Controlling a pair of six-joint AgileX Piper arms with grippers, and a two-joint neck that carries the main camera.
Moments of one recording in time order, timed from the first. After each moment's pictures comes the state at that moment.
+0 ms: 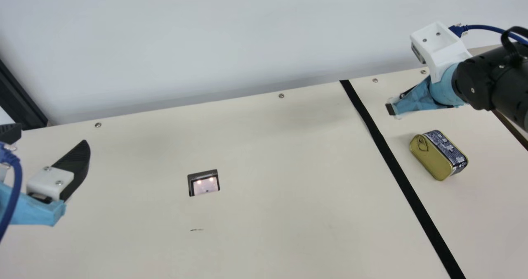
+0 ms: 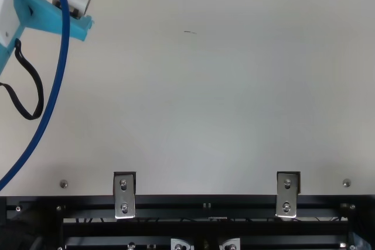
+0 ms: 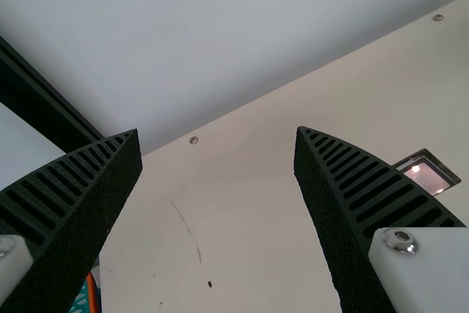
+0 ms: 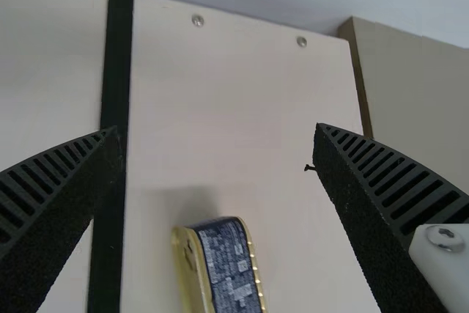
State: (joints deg) left arm -17.1 71.3 -47.1 -2.9 7.7 18.8; right arm -15.2 93.4 -70.9 -21.7 25.5 -3.1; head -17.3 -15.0
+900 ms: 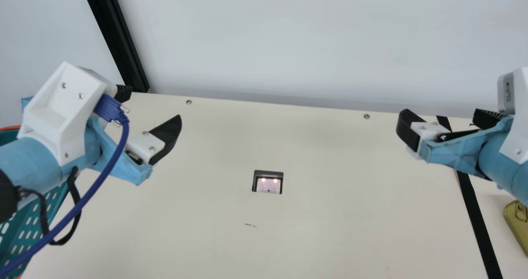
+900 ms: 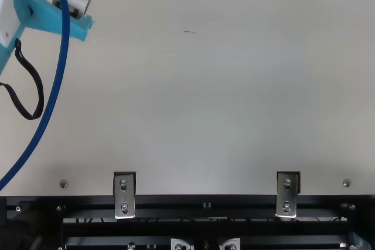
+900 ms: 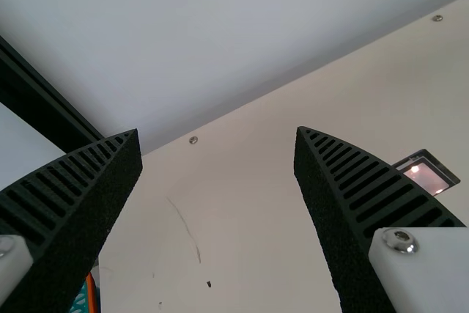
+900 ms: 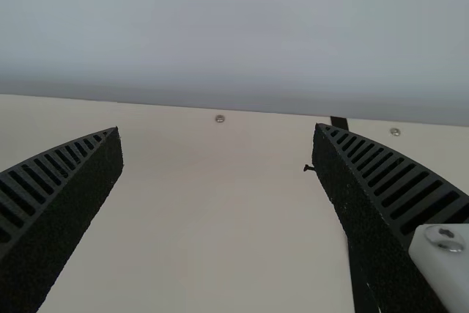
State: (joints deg) left arm -17.1 71.3 -47.1 -3.0 7.7 18.8; right arm 1.1 74.7 -55.4 11.1 11.9 -12.5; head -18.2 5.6
